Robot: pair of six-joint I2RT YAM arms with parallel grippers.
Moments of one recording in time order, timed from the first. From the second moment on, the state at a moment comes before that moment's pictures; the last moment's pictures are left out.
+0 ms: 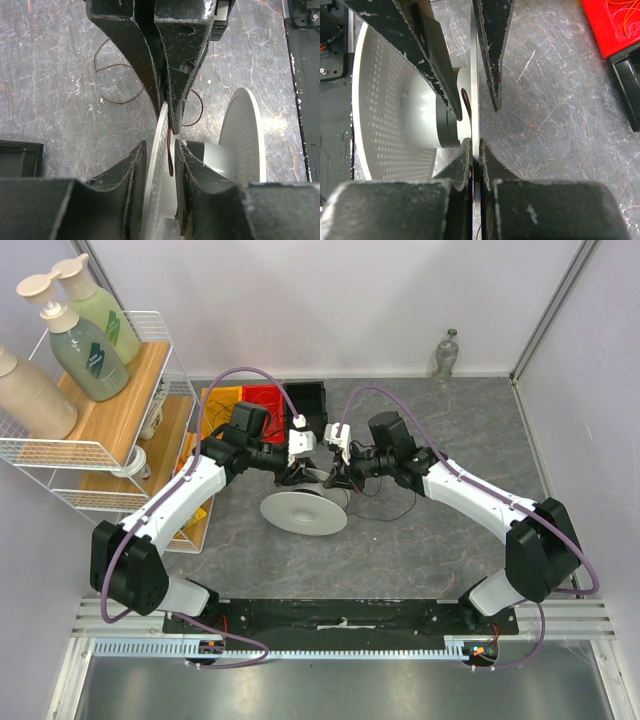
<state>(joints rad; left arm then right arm) -0.43 1.42 1.16 -0.54 0.91 0.79 0.62 1.52 1.11 -0.19 -0.71 -0.37</state>
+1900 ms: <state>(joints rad) -0.39 1.52 1.24 -0.61 0.94 0.78 0.53 1.46 1.15 -0.18 -0.62 -0.30</state>
